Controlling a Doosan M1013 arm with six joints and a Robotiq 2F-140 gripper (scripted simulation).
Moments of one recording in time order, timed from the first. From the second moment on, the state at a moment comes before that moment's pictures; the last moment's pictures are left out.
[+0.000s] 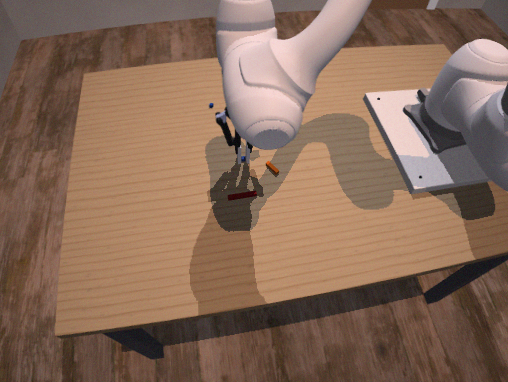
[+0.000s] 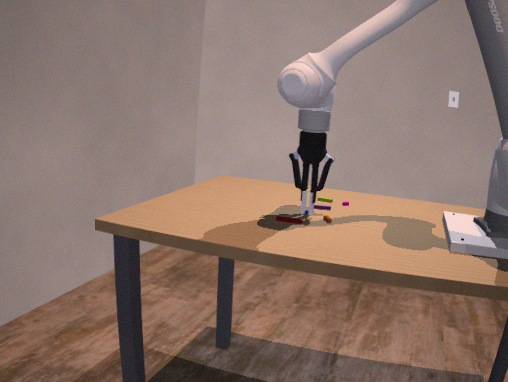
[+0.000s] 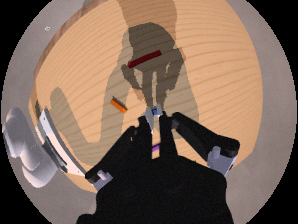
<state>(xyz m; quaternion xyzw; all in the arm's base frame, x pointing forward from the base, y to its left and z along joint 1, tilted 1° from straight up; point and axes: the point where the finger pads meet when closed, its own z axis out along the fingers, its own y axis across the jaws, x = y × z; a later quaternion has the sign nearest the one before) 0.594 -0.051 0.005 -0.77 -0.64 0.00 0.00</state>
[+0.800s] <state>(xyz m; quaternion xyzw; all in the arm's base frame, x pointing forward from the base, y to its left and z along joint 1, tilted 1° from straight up) 0.594 -0.051 0.009 -0.77 -0.64 0.00 0.00</state>
